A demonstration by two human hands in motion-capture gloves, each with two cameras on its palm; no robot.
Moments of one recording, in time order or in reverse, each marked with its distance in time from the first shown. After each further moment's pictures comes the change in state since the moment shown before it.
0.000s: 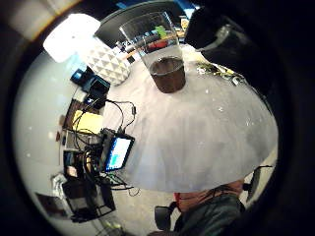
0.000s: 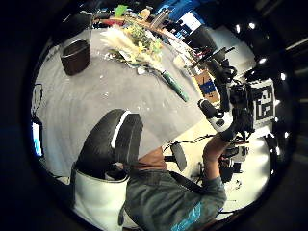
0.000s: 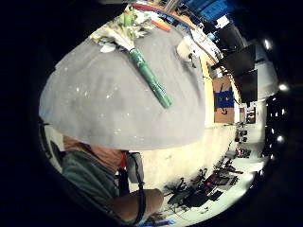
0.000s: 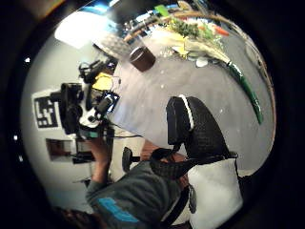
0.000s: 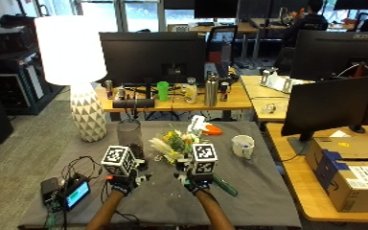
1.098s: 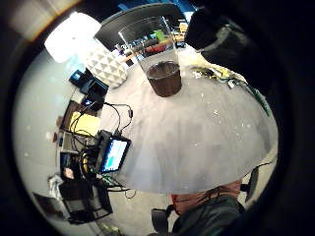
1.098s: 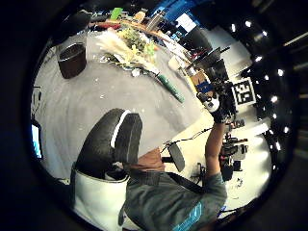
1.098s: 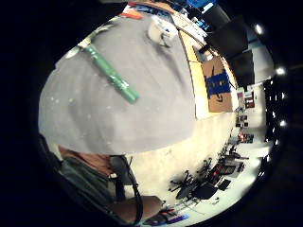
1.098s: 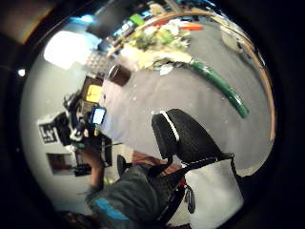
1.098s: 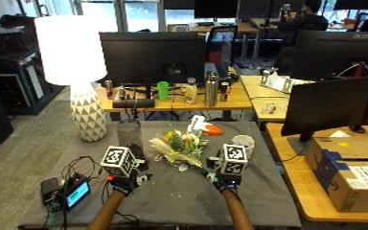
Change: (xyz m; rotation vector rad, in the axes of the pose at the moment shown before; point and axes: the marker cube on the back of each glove) left arm 0.007 0.003 -0.007 0.040 0.027 0.014; right arm 0.127 0.000 0.012 0.012 0.017 0.185
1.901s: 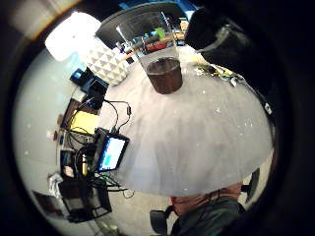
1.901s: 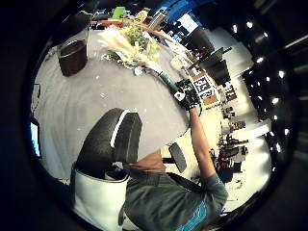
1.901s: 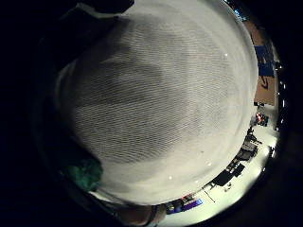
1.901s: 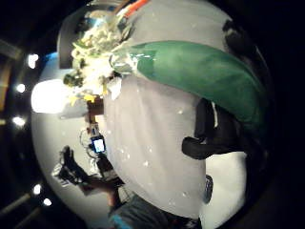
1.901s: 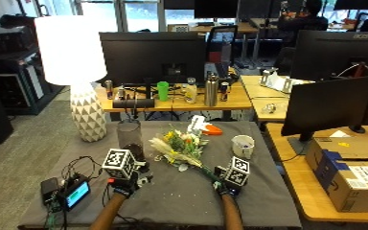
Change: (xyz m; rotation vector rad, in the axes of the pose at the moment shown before) left arm -0.002 0.004 0.016 -0.024 -0.005 -0.024; right arm 0.050 -0.029 0.118 -0.156 -0.057 0.335
